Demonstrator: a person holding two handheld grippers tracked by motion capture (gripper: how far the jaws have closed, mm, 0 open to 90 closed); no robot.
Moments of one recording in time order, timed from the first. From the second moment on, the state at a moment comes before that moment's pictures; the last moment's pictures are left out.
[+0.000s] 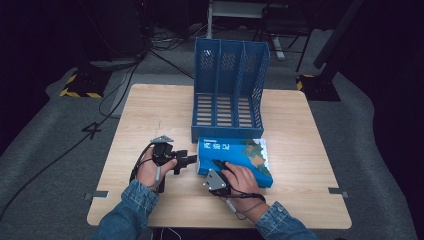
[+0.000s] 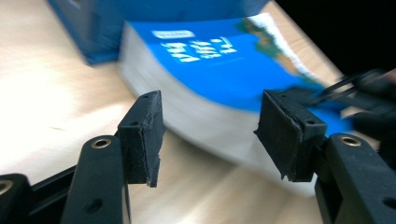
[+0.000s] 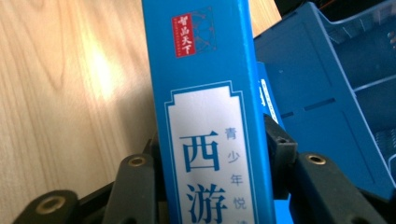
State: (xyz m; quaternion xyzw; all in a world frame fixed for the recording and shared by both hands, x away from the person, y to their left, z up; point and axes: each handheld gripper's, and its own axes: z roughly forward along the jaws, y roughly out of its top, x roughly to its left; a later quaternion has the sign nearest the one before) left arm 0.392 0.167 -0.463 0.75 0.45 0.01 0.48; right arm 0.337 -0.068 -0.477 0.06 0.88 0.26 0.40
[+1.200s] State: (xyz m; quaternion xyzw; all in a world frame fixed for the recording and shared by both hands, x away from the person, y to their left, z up) left arm 0.412 0.192 -0.503 0.81 0.44 0.17 0.35; right arm 0.354 -0.148 -0.373 0.22 0.83 0.46 0.21
